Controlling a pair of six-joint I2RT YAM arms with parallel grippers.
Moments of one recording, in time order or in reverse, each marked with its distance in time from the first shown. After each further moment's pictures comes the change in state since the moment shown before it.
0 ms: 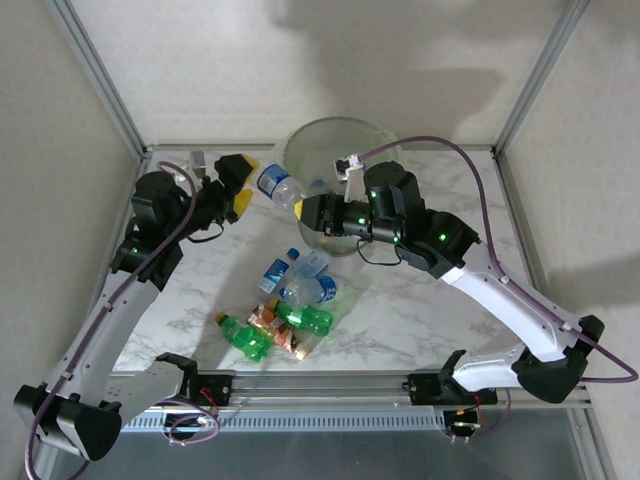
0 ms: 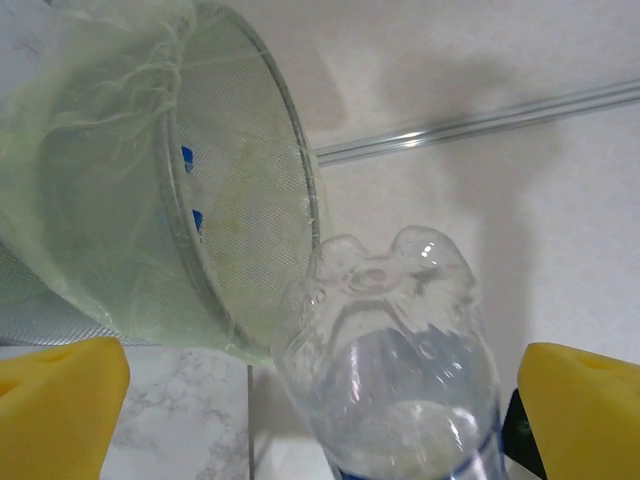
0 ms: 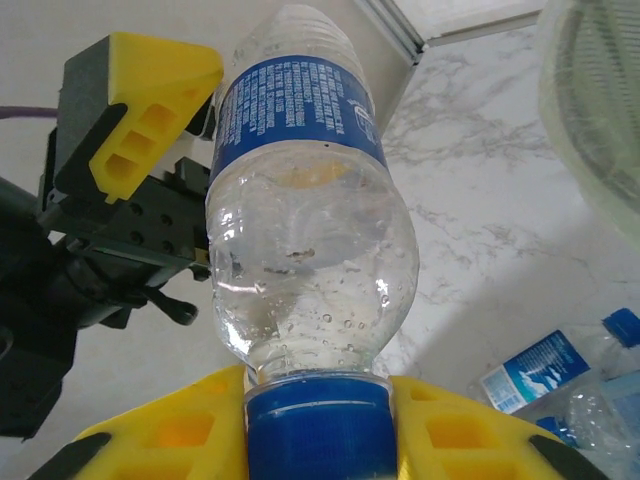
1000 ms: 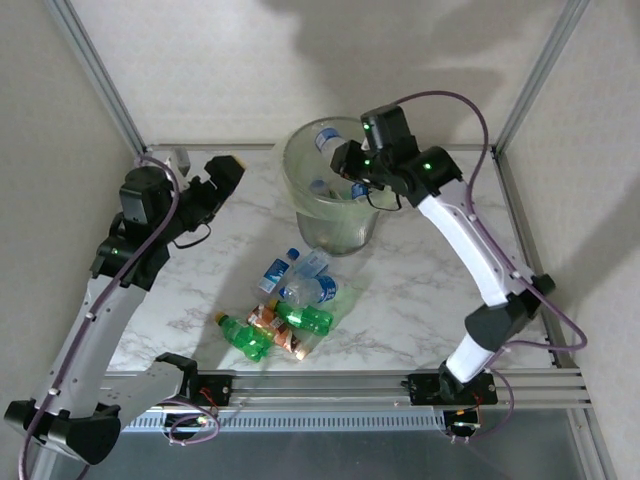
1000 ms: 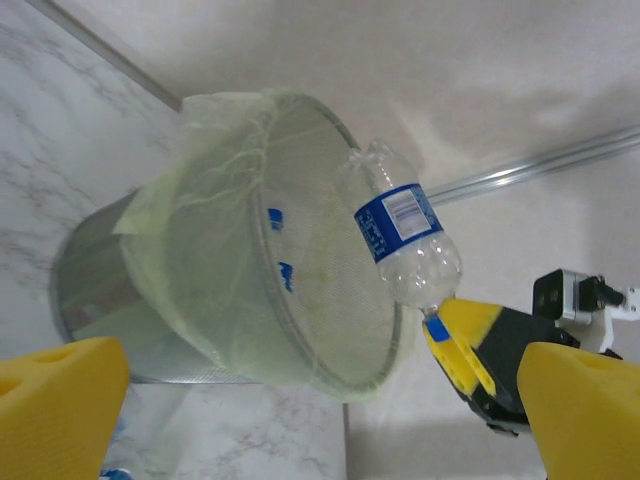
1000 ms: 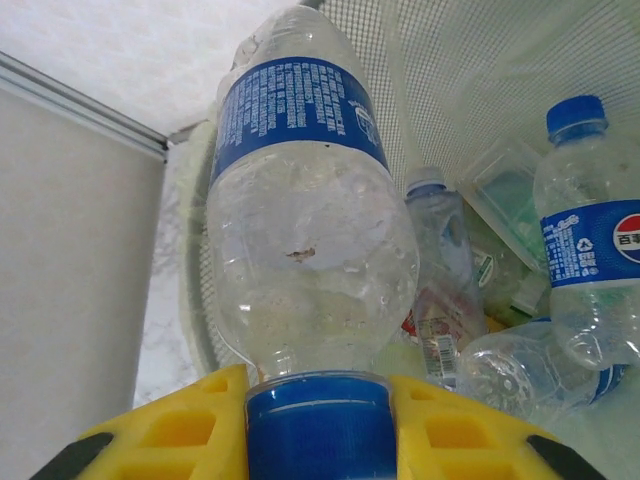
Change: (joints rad) left arm 0.000 -0.031 0.140 -0.311 -0.214 0.233; right arm -0.271 0.406 0.475 -0.375 0.153 0.001
